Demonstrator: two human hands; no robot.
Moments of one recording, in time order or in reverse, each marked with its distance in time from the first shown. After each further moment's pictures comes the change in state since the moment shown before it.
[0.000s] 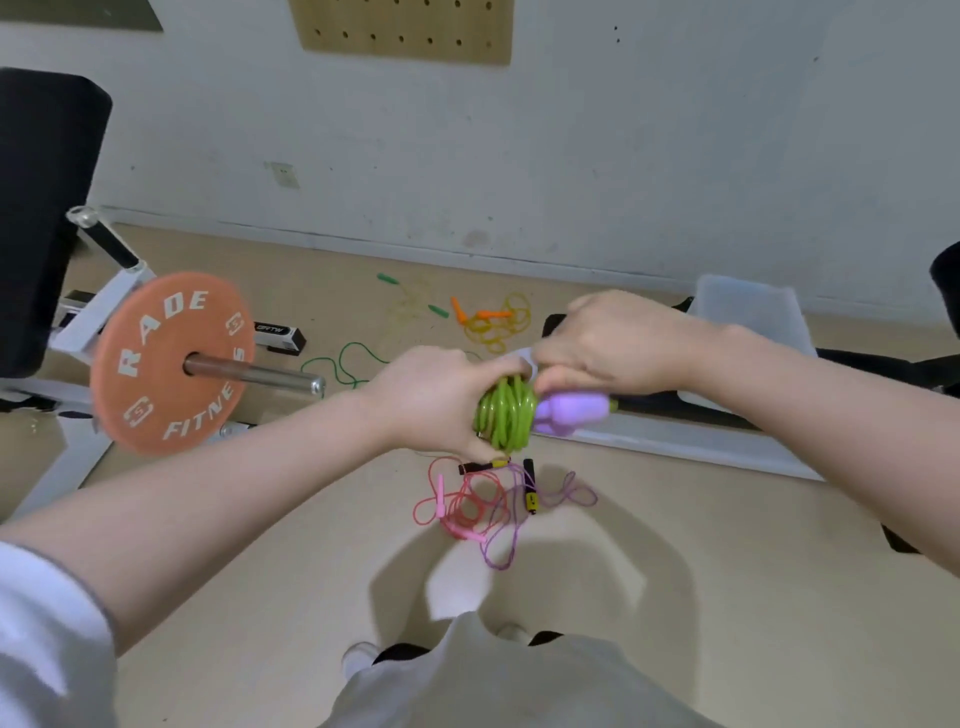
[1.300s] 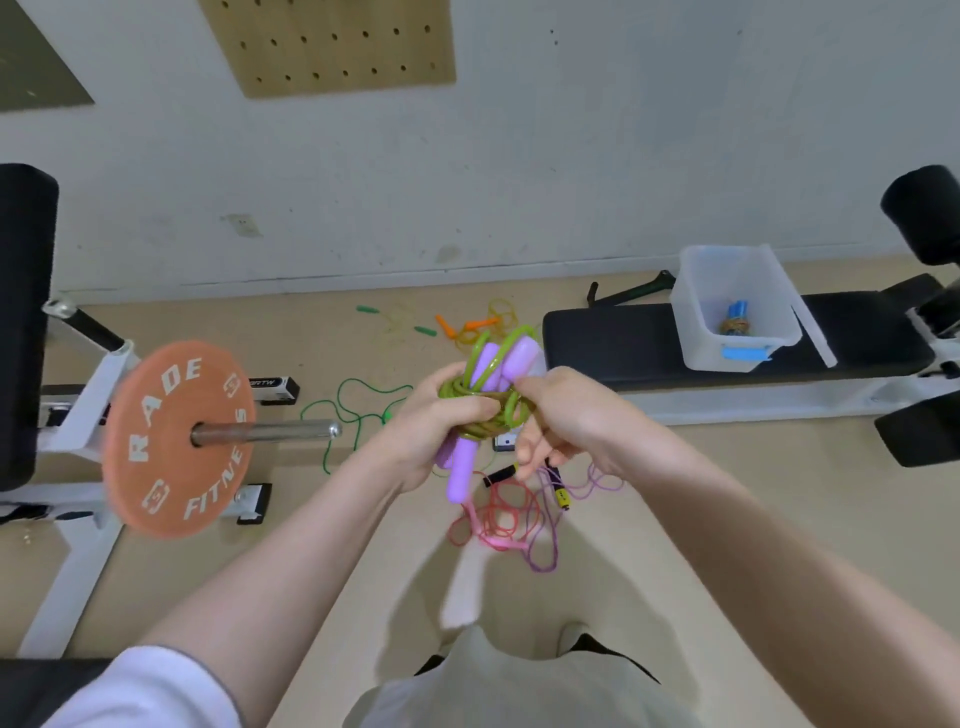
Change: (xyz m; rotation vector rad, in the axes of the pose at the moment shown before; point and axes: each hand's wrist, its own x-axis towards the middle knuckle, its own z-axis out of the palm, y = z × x) left_hand -0.030 -0.075 0.027 -1.703 -0.099 -0.245; right_hand 0.091 -0.094 0.039 1.350 0.150 1.367
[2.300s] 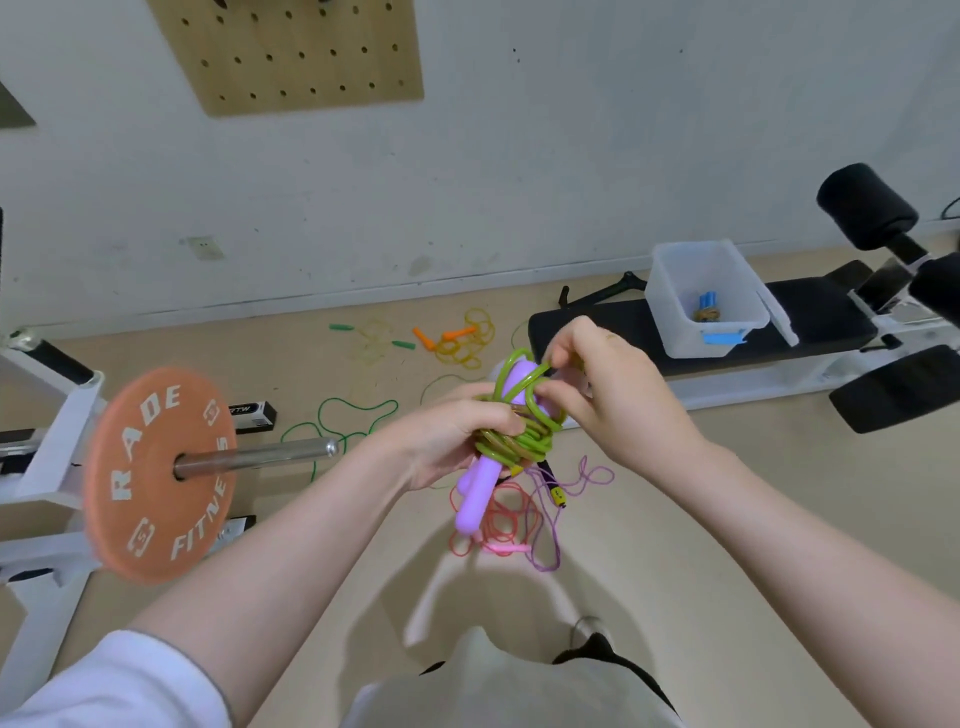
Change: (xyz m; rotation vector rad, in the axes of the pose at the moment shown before) left_hand -0.035 0.024 -0.031 0.022 -0.327 -0.250; right_hand -0.025 -0.001 0.038 -0.638 0.613 -0.666
